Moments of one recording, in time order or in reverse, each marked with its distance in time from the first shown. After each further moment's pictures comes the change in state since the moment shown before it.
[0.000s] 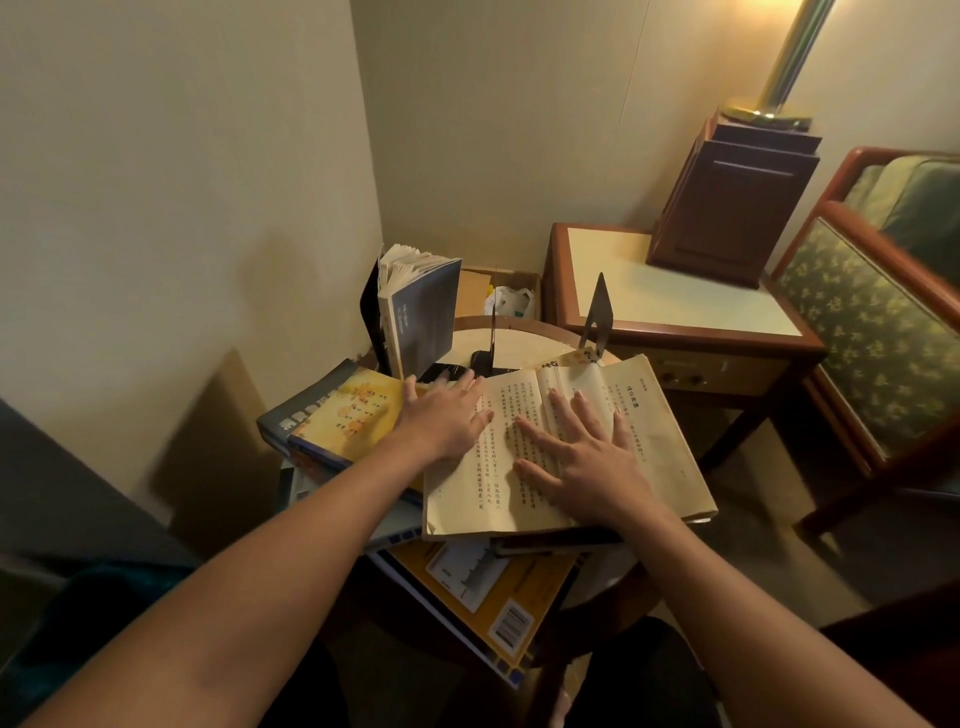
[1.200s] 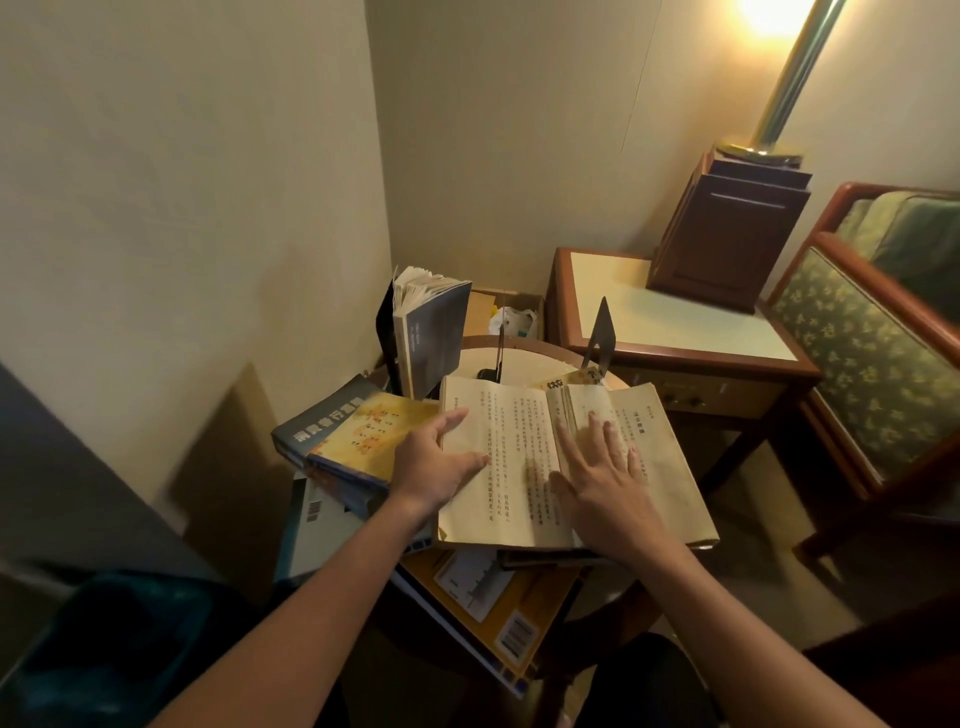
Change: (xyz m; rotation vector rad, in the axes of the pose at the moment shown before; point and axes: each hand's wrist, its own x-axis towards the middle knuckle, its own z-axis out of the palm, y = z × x) left_hand -0.081 0.007 -0.005 -1.135 0.322 -0.259; right_hand -0.028 -0.009 -0.002 0.241 0.083 0.122
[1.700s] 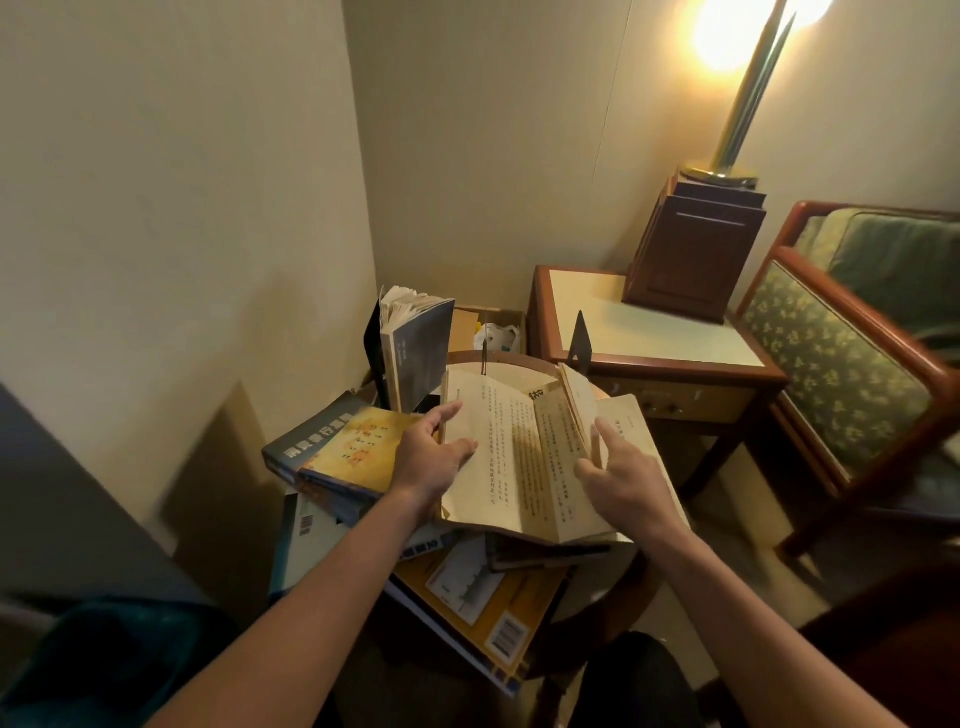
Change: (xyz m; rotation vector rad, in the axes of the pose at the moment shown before) left_hand -0.002 0.023 0.004 -0.205 -0.035 -0.032; right_hand -0.030 -0.010 -0.055 0.471 0.191 0.221
